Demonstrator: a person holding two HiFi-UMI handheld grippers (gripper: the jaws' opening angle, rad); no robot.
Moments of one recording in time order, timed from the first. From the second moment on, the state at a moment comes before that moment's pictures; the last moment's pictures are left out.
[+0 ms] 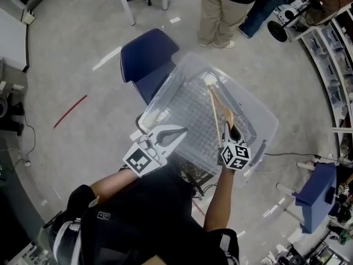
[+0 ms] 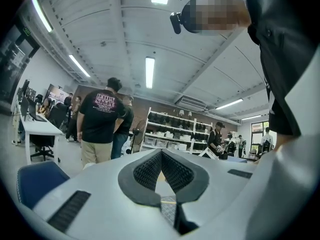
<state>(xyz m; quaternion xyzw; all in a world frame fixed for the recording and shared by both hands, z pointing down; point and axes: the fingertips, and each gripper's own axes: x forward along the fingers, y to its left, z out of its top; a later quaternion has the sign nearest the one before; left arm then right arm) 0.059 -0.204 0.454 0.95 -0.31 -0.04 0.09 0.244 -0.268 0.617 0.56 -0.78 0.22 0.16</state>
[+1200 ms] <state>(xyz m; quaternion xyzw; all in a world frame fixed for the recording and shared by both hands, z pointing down) 0.083 -0.243 0.478 0.94 -0.31 -0.01 0.12 0.246 -0.296 0.817 0.51 -0.75 0.39 0.19</state>
